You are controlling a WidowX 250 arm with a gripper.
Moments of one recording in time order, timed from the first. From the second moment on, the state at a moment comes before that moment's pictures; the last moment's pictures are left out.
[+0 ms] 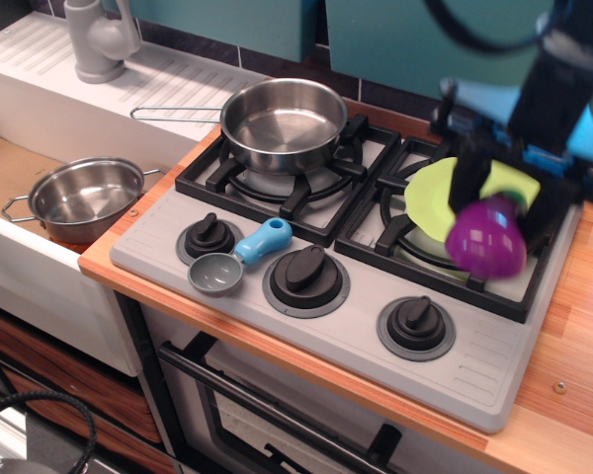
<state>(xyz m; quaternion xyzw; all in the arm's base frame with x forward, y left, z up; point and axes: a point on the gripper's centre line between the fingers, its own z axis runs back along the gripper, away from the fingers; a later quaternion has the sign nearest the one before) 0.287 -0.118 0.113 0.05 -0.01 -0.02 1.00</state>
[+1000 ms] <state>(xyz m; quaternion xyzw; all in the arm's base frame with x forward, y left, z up) 0.360 -0.105 0.052 0.00 -0.06 -0.04 1.00</state>
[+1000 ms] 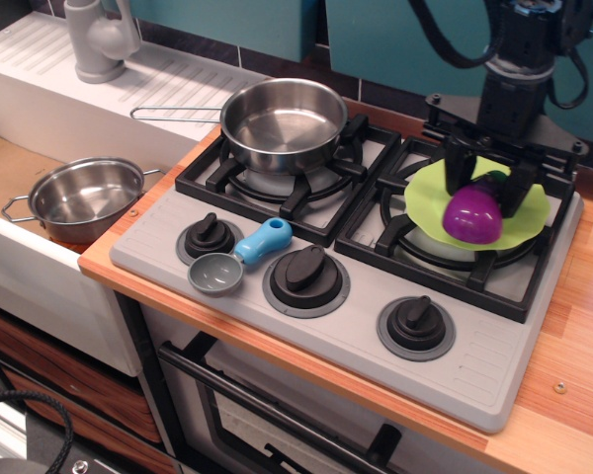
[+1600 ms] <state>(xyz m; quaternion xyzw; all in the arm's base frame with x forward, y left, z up) 0.354 -0.108 0.047 0.01 -0.02 -0.04 1.00</state>
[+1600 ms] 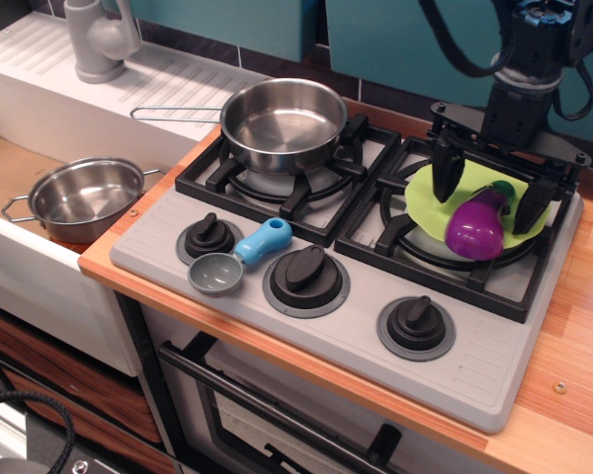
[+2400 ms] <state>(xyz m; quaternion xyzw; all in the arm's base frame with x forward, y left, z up) 0.347 -0.085 0.107 0.03 0.03 -0.08 1.00</state>
